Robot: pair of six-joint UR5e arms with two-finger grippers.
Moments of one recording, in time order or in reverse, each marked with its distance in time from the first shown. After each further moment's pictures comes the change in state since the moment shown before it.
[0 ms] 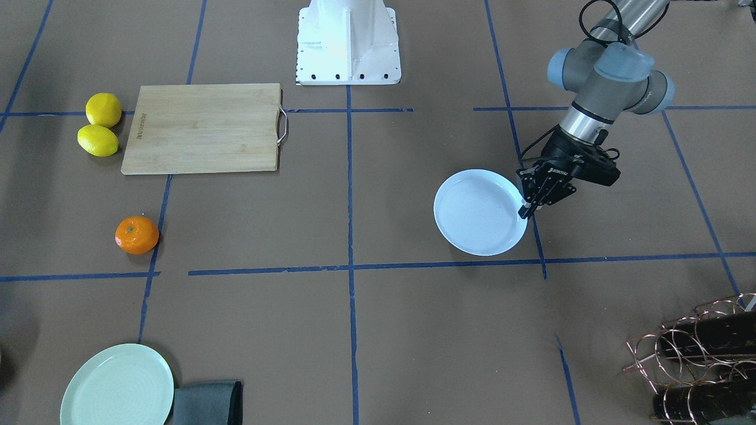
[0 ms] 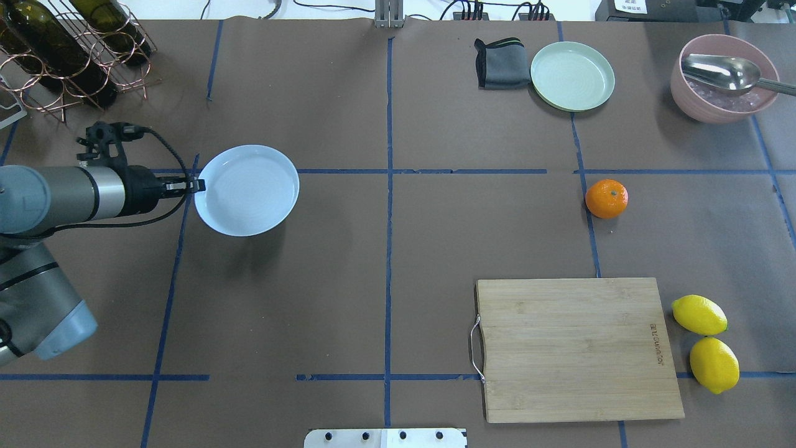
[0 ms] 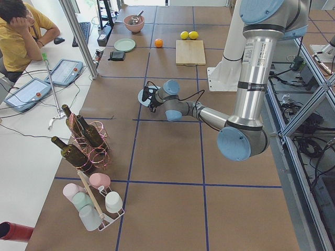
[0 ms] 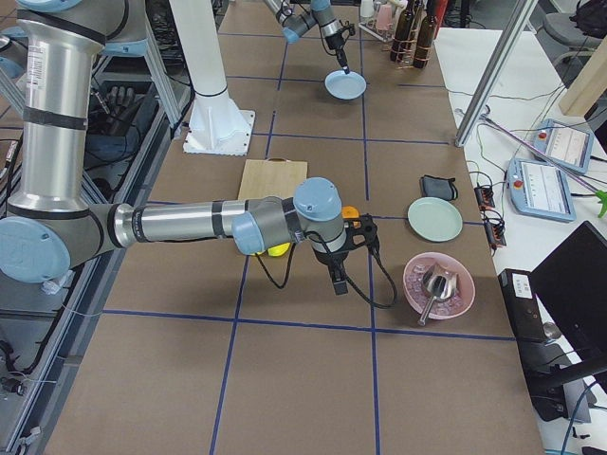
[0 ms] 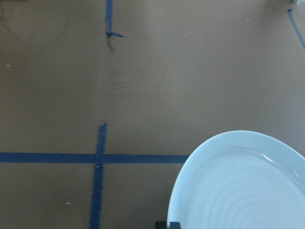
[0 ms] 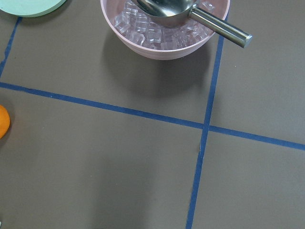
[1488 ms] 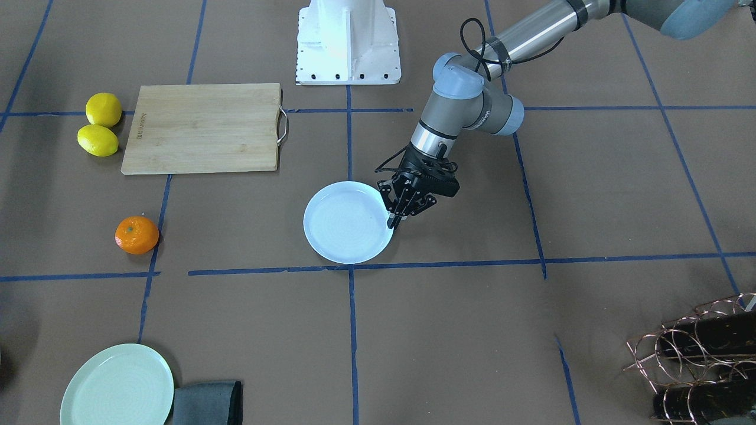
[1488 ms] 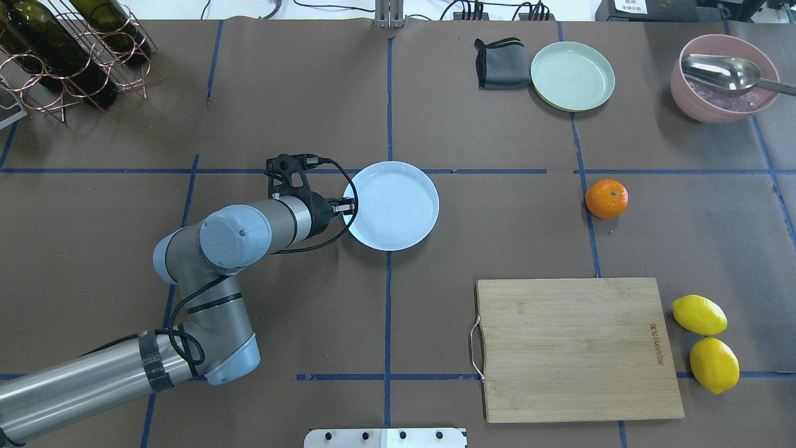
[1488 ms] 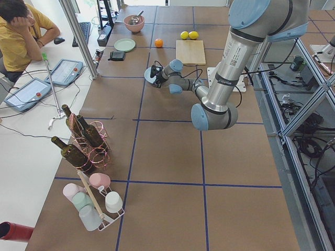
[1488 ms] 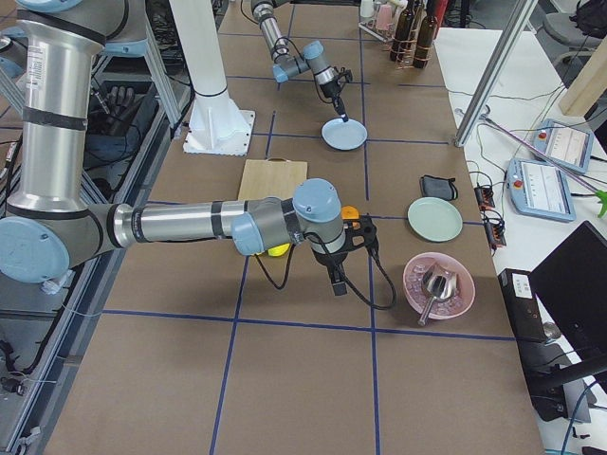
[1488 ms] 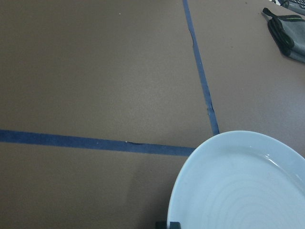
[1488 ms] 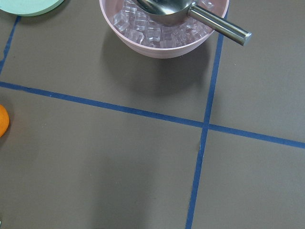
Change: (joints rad) left arm 0.248 -0.373 0.228 0.117 0.266 -0.078; right arm 0.001 -0.002 -0.001 0.000 0.001 0.001
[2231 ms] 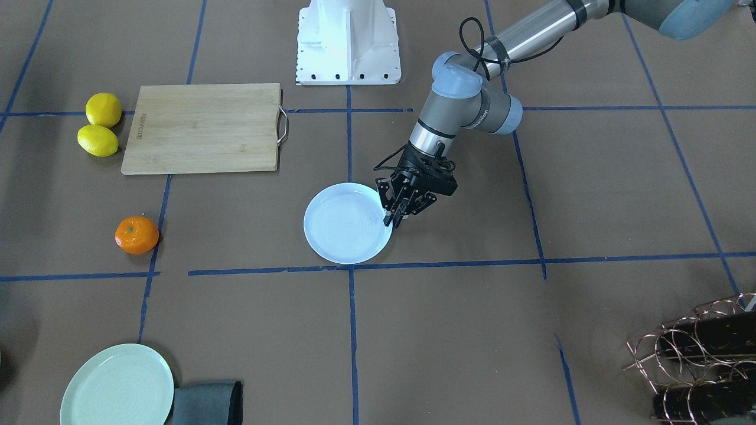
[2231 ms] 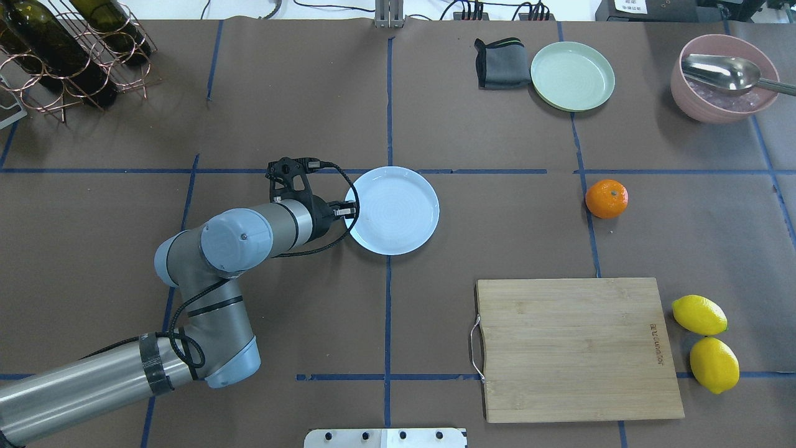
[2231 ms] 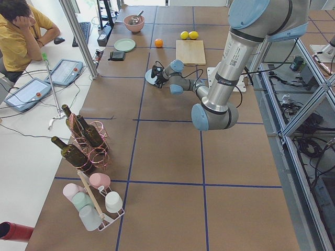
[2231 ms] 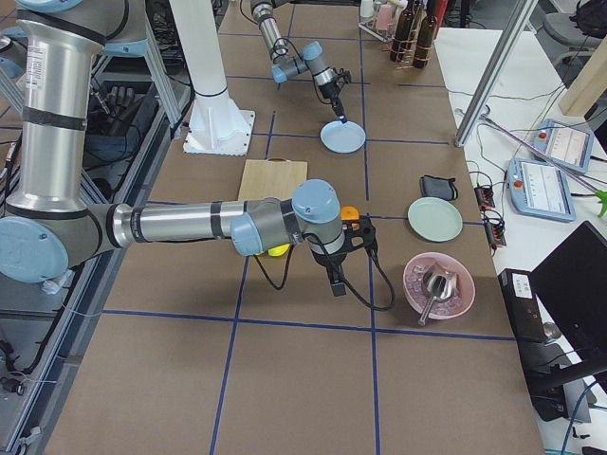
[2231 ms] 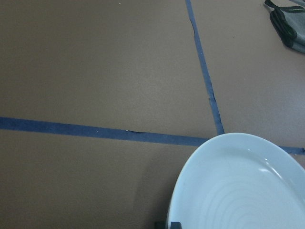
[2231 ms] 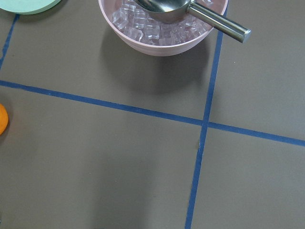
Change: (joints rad) left arm 0.006 0.003 -0.003 0.000 0.001 0.007; right arm 0.000 -0.004 0.001 0.000 0.000 0.000
